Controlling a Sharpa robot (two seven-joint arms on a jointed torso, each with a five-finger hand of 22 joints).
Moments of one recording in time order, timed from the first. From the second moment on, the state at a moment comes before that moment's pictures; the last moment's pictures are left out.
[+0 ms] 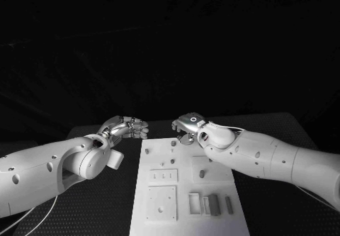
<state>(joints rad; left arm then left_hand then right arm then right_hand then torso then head) 1.33 -0.81 -0.13 1.47 -0.18 -0.30 0.24 1.06 -0.03 0.52 -0.28 0.05 0.84 0.17 0.37 0.48 1.16 0.11 0.18 0.17 0.98 0.09 0.33 0.74 0.03 0.93 -0.01 0.20 0.72 1.27 -0.50 -0.09 1.11 -1.85 -0.41 -0.11 1.13 -0.17 0.71 -0.26 0.08 0.88 0.16 0.26 0.47 1.23 0.09 0.12 0.12 1.25 -0.02 1.04 0.73 0.22 1.10 0.03 0.73 1.31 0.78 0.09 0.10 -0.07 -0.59</state>
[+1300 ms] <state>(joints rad) 1.33 -0.82 -0.13 1.45 -0.18 -0.30 0.24 1.06 -0.03 0.52 -0.28 0.05 0.85 0.17 0.36 0.48 1.16 0.11 0.18 0.18 0.98 0.10 0.33 0.74 0.03 0.93 -0.01 0.20 0.72 1.27 -0.68 -0.06 1.12 -1.69 -0.13 -0.07 1.09 -0.26 0.67 -0.17 0.08 0.83 0.15 0.23 0.55 1.06 0.04 1.09 1.27 1.13 -0.06 1.49 0.92 0.24 1.06 0.02 0.93 1.31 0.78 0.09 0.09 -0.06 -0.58</state>
